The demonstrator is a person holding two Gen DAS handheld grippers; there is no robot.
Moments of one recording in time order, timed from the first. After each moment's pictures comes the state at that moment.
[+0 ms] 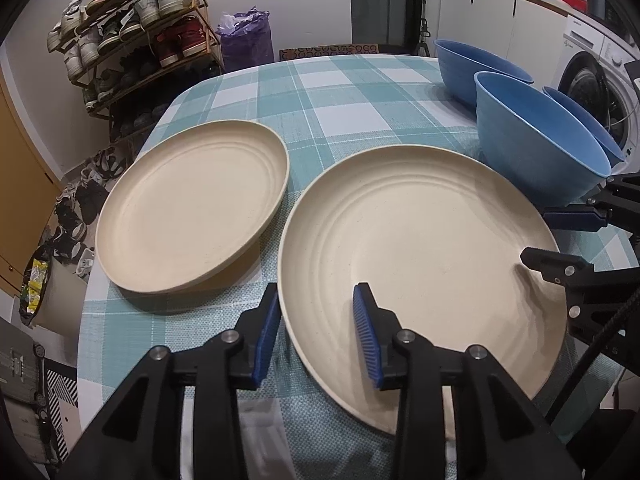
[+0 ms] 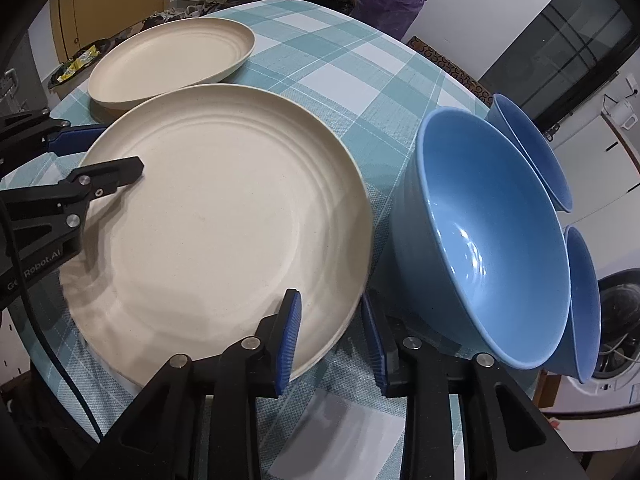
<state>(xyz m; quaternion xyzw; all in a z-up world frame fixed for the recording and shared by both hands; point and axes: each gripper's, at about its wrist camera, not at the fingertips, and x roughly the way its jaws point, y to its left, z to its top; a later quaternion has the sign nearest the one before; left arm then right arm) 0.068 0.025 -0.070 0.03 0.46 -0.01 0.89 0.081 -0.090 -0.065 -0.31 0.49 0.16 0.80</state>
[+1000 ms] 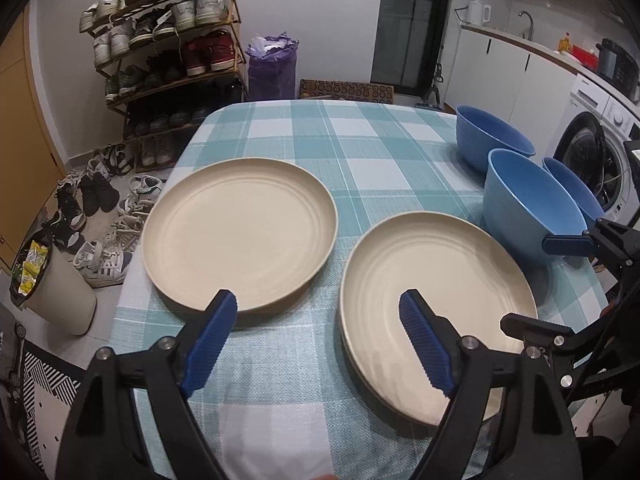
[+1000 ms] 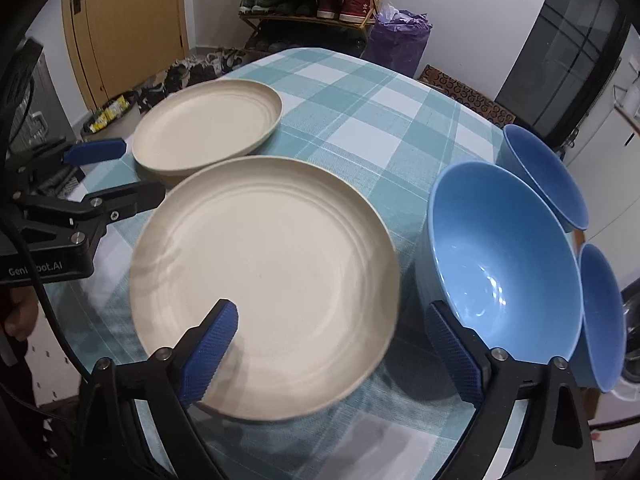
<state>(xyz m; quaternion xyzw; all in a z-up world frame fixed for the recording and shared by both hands) 0.050 0.072 -0.025 -0.04 0.41 0.00 0.91 0.073 -0.081 -0.029 -0.22 0.46 0.23 0.83</state>
